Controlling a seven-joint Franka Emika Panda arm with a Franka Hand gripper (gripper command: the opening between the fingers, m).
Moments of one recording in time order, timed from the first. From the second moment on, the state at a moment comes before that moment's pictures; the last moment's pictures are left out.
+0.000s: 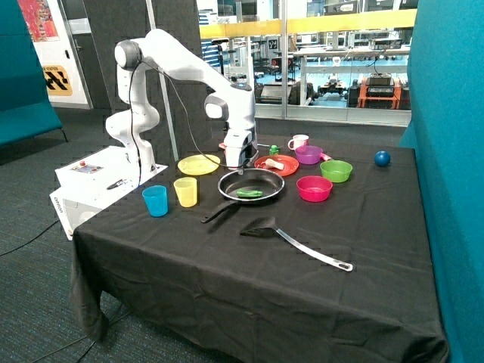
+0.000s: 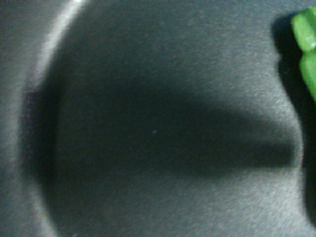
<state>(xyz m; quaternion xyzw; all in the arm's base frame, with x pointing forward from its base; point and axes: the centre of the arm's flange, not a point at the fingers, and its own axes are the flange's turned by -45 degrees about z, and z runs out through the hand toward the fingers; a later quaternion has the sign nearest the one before) 0.601 -0.104 0.349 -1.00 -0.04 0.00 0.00</state>
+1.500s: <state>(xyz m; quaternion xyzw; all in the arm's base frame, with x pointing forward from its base) 0.615 -0.146 0.315 -1.00 -0.03 0.00 0.00</state>
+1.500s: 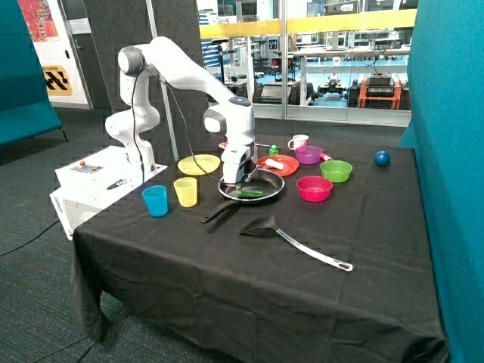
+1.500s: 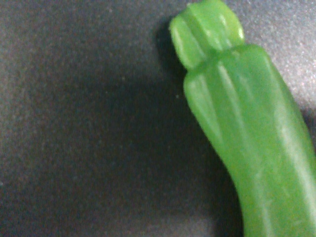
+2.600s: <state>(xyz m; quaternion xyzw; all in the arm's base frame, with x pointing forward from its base) 0.622 -0.149 0.295 -1.00 -0.04 0.00 0.00</state>
